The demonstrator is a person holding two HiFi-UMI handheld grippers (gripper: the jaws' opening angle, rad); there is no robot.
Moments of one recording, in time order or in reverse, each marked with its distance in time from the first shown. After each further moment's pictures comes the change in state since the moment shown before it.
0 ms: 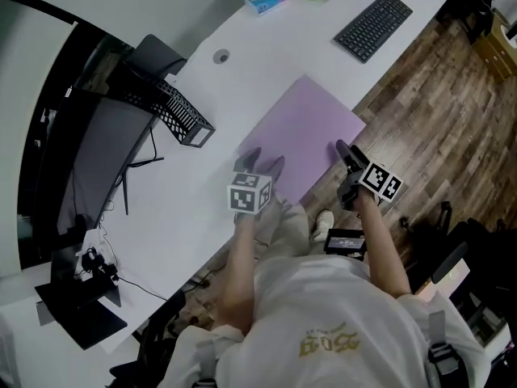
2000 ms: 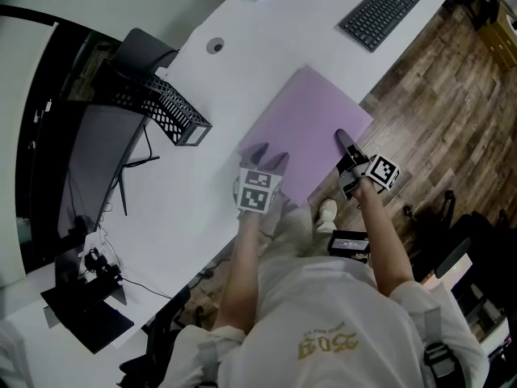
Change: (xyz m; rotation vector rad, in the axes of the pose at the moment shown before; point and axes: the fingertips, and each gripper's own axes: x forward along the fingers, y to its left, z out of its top) left arm 0.036 0.006 -0.021 0.119 0.096 -0.003; right arm 0.047 -0.009 -0.011 0.273 -0.031 0.284
